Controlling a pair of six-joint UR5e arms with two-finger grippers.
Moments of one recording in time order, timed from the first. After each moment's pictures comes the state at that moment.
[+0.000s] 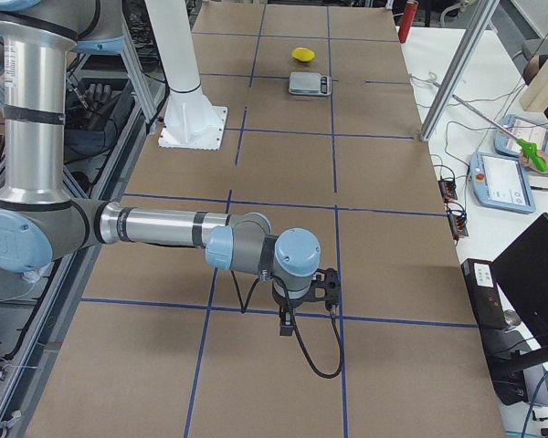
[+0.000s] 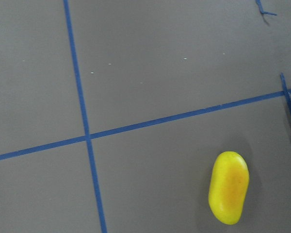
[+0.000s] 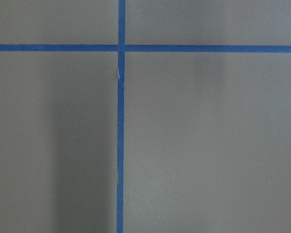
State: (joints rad) left arm -1.35 -1.52 -1.99 -1.63 -2.32 -0.20; right arm 1.64 -1.68 1.67 -1.68 2.35 -0.13
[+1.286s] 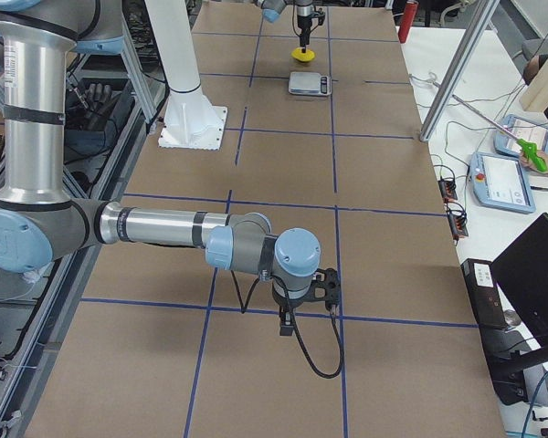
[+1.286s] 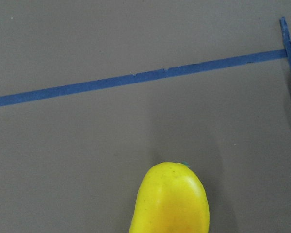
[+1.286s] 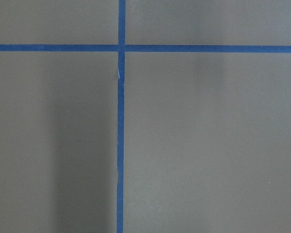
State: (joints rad) left arm -0.95 -1.55 -1.63 -2.22 -2.14 -0.69; right arm 1.64 -1.68 1.67 -1.68 2.35 -0.13
